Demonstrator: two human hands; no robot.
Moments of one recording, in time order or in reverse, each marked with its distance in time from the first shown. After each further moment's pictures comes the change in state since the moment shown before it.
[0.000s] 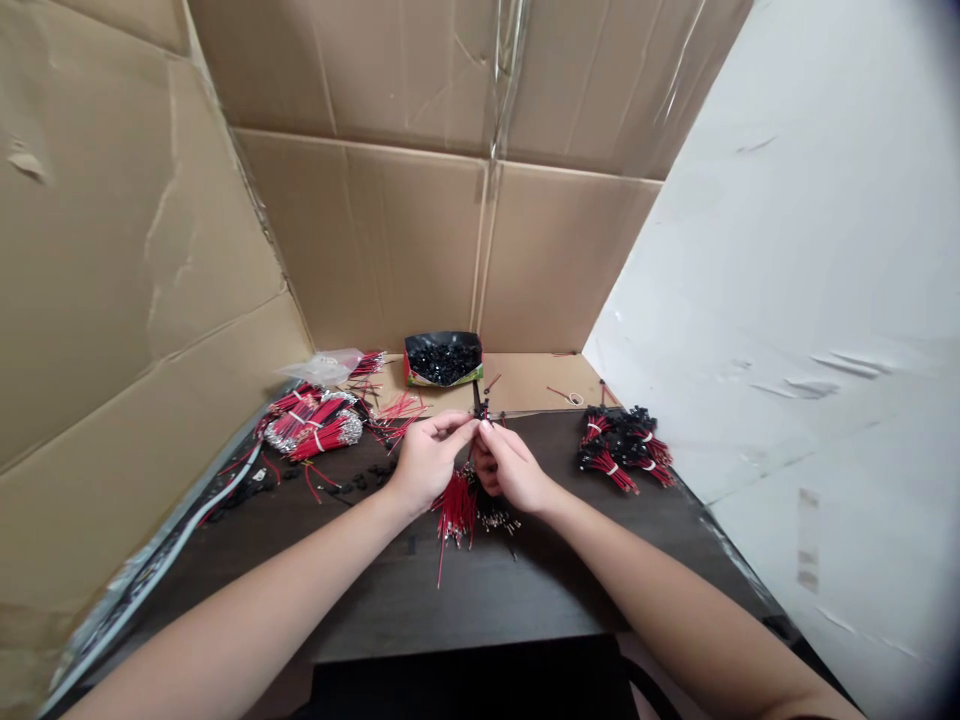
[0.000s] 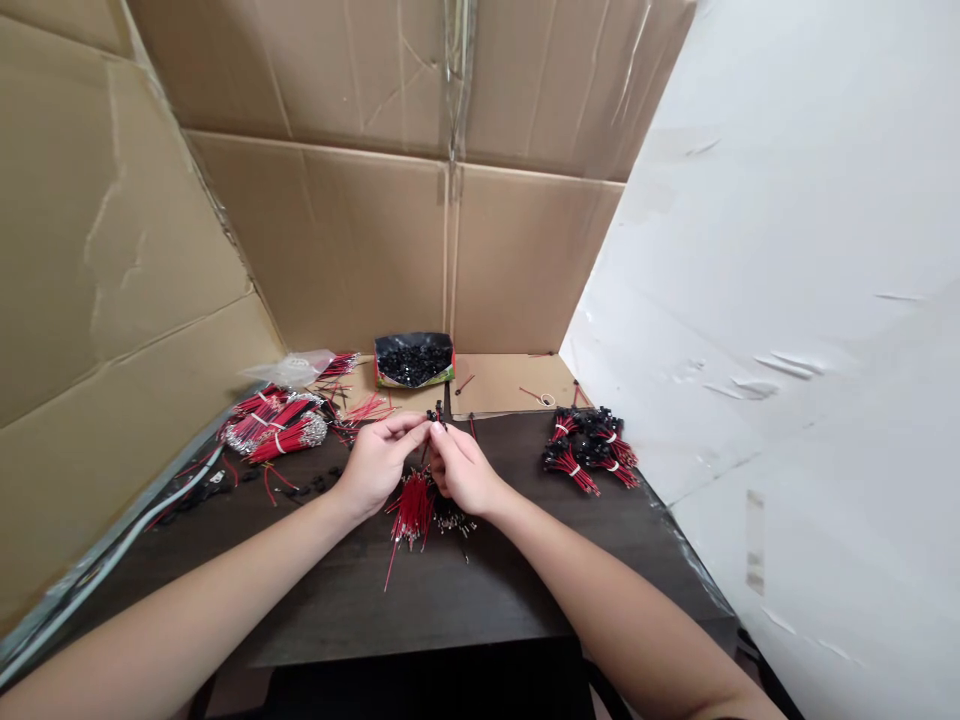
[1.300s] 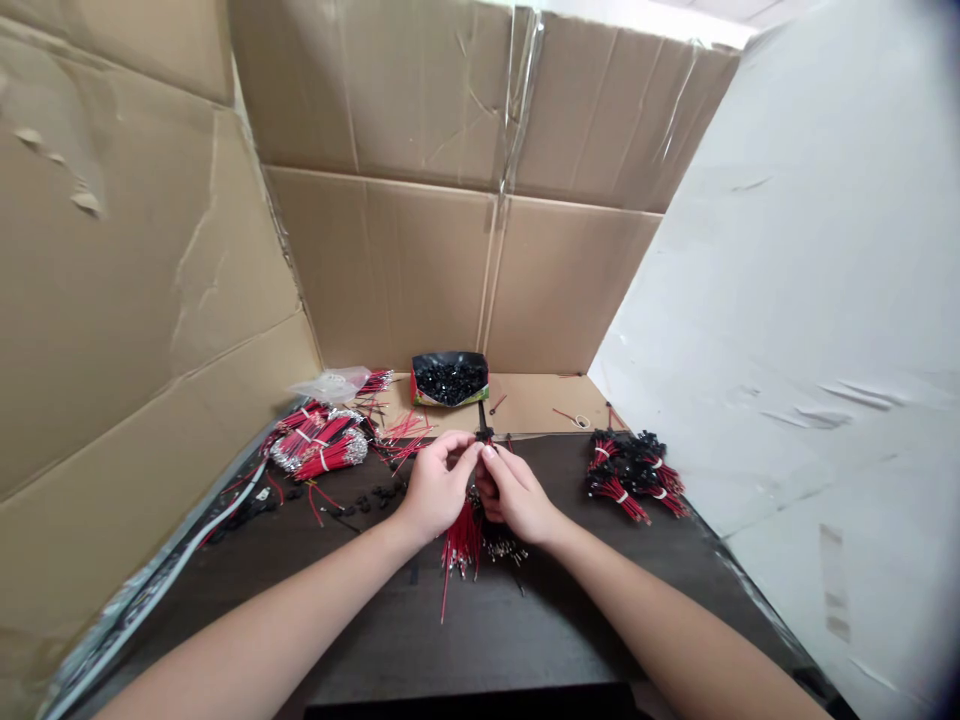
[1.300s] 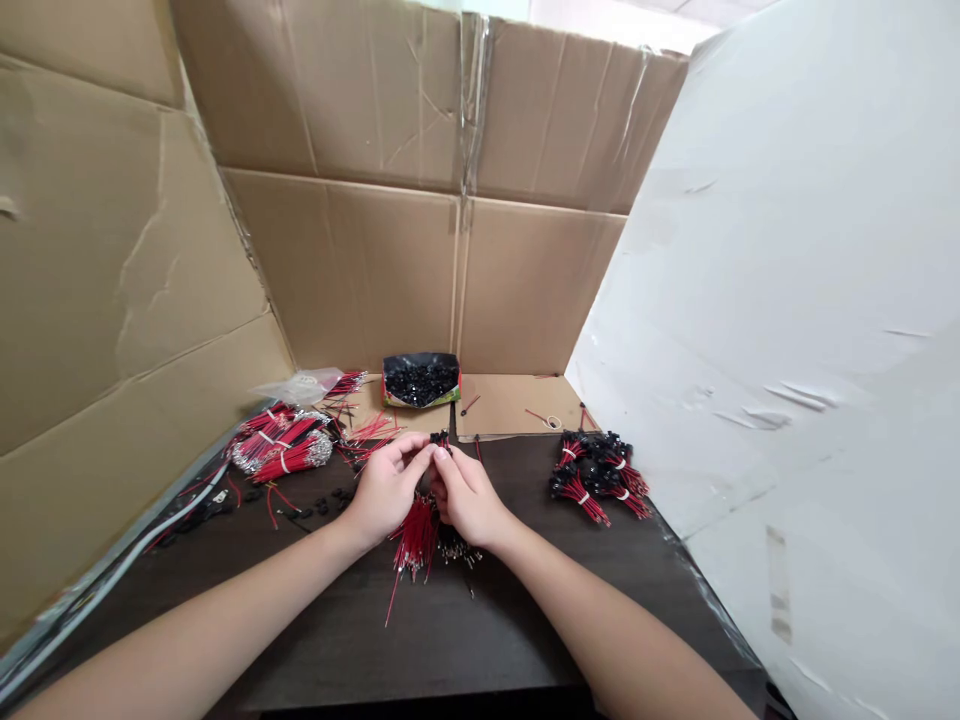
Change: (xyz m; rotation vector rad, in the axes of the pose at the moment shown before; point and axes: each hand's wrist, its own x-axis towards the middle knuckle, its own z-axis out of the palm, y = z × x) left_hand -0.002 -0.009 -0.003 0.131 -0.039 0.071; right_hand 0.003 0.012 -0.002 -0.042 -0.011 -0.033
